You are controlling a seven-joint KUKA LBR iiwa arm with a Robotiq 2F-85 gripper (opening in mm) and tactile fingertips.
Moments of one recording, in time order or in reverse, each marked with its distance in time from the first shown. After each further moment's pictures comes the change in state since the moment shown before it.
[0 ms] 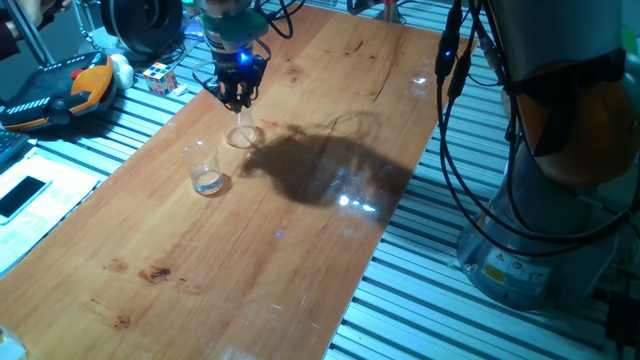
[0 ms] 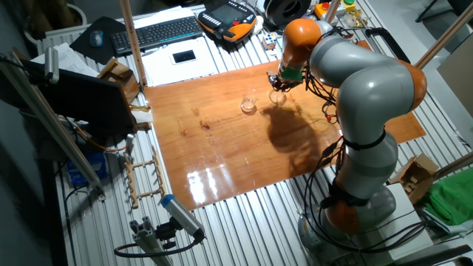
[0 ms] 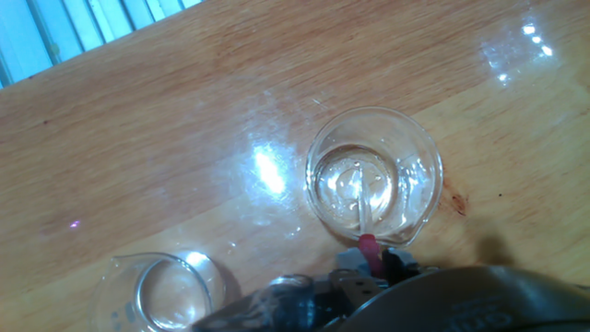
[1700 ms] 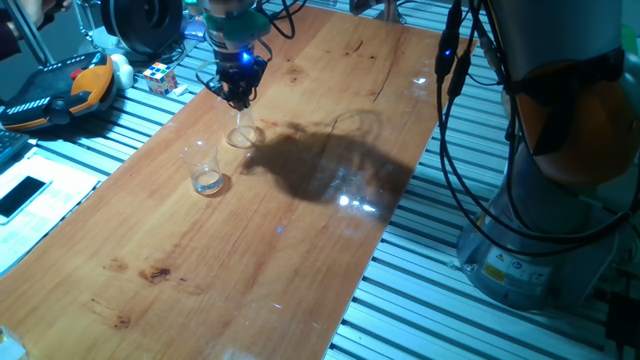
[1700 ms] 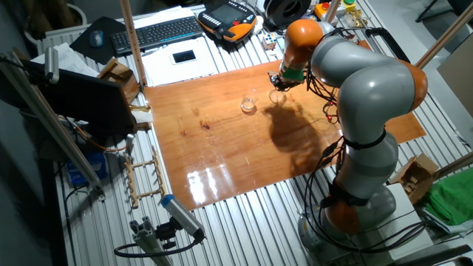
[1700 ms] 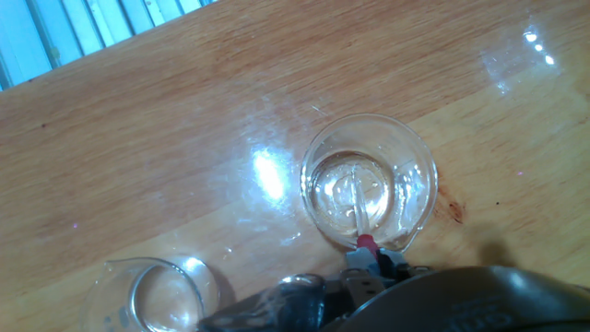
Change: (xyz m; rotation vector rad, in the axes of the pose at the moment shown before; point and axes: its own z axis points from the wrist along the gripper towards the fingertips) arm -0.005 -0.004 0.005 0.001 -0.011 -0.008
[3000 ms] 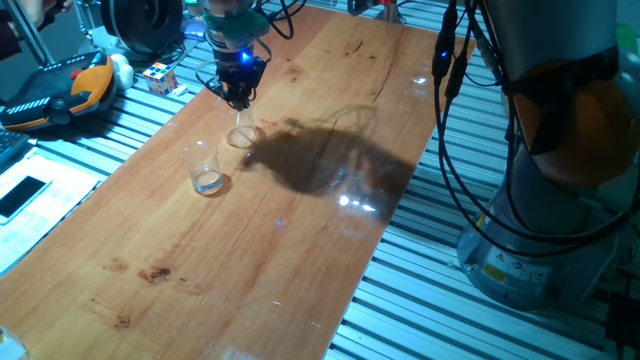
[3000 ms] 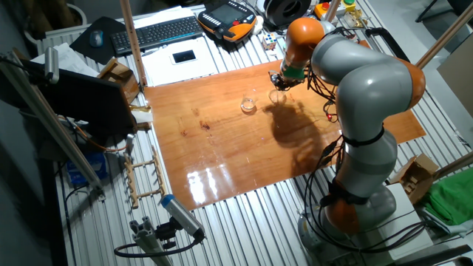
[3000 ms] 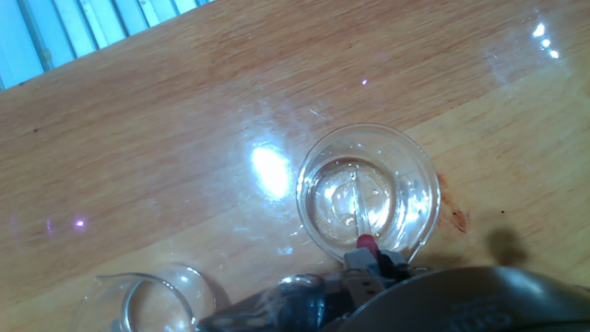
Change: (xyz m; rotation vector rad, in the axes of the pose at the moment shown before) arm -0.006 -0.003 0.006 -0.010 0.015 -0.002
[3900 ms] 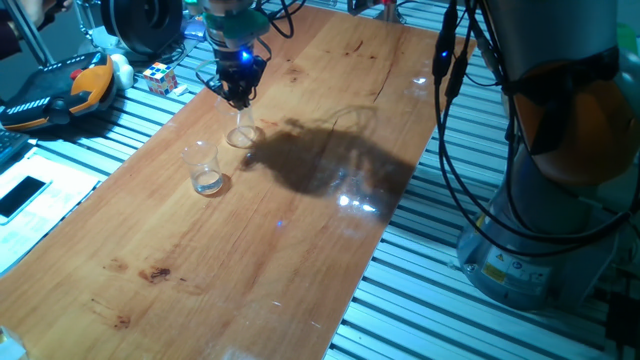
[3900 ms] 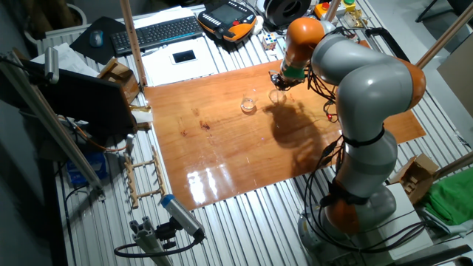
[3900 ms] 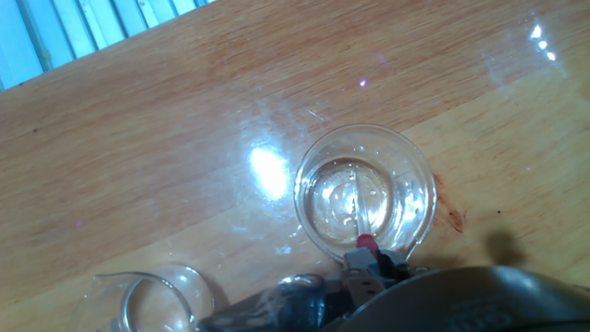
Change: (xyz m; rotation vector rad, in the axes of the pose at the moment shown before) arm 0.000 -0.001 -0.003 0.004 -0.003 -0.001
